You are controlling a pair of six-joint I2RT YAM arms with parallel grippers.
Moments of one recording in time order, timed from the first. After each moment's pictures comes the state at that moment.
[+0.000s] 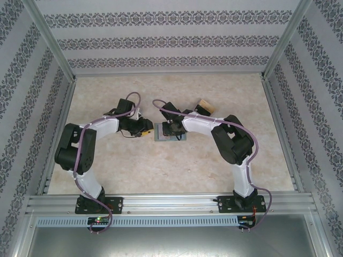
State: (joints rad) left arm -0.25 1.77 1.01 -0.29 0.65 -0.67; right arm 0.70 2.05 1.39 -0.49 0.01 0.58
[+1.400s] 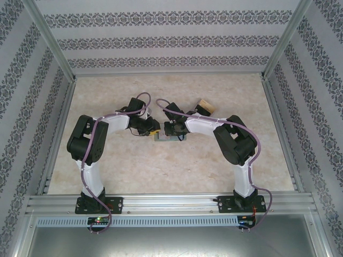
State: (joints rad) left arm -0.32 1.93 1.13 -0.28 0.61 -0.72; right arm 0.67 2.02 1.33 -0.42 -0.03 0.60
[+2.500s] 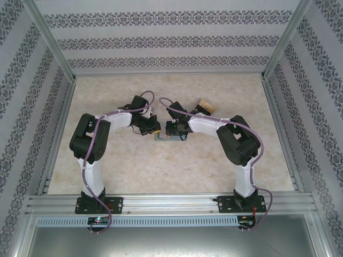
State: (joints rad) left arm -0.33 1.96 1.21 -0.38 0.59 -0.64; right arm 0.65 1.98 1.29 -0.40 -0.10 0.60
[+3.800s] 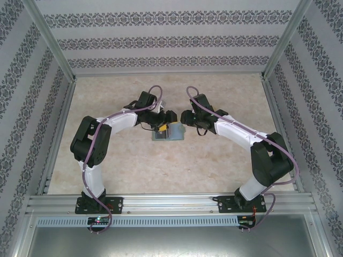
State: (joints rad) left arm -0.43 1.92 1.28 -0.25 0.70 -0.75; right arm 0.51 1.61 1.09 -0.36 -0.03 0.64
